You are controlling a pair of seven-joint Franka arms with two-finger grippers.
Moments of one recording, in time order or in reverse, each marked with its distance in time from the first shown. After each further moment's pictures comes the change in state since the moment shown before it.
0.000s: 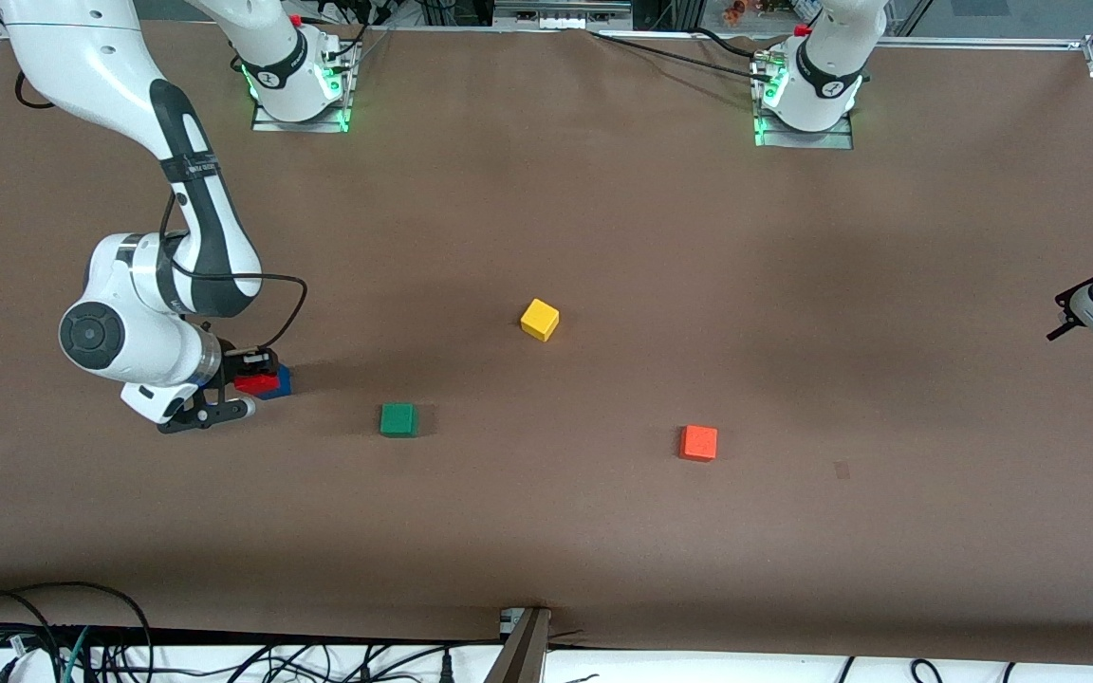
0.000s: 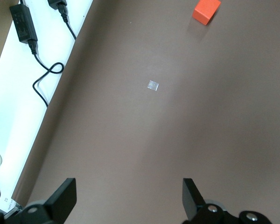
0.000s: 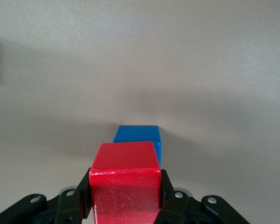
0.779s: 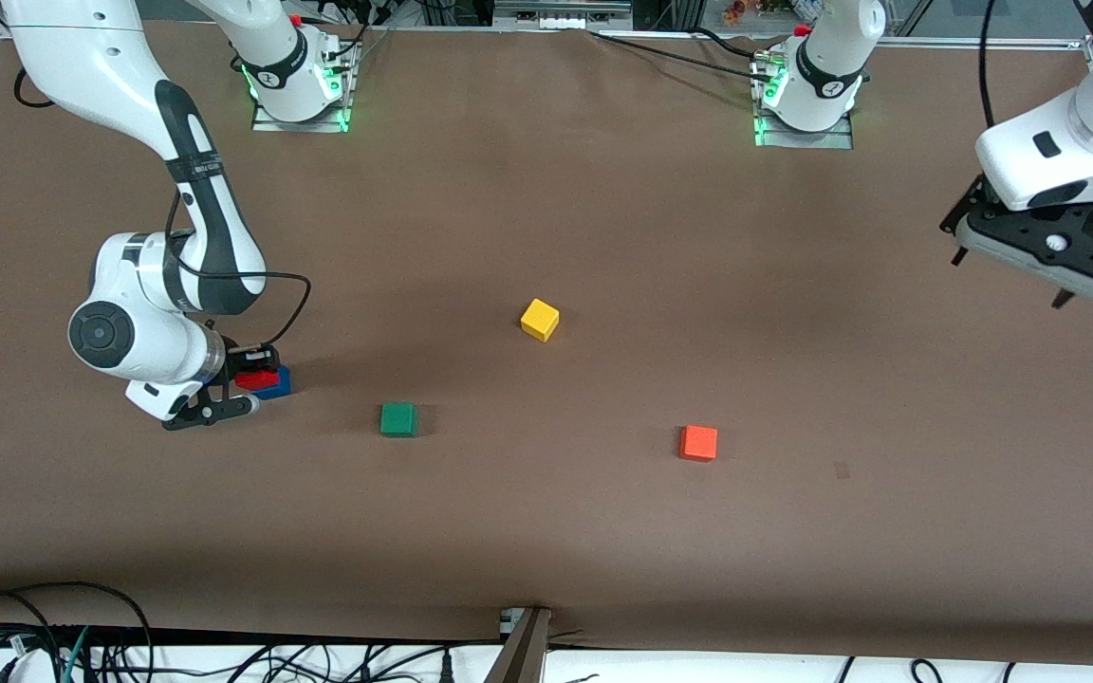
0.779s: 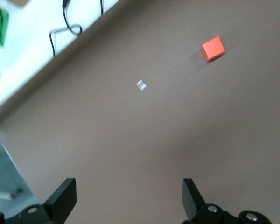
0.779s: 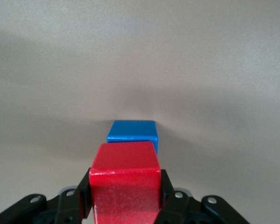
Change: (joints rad) left arm -0.442 -0.361 0.449 -0.242 -0.214 -0.055 -0.664; right arm 0.001 -0.002 -0.001 -0.020 -0.027 0.011 0.004
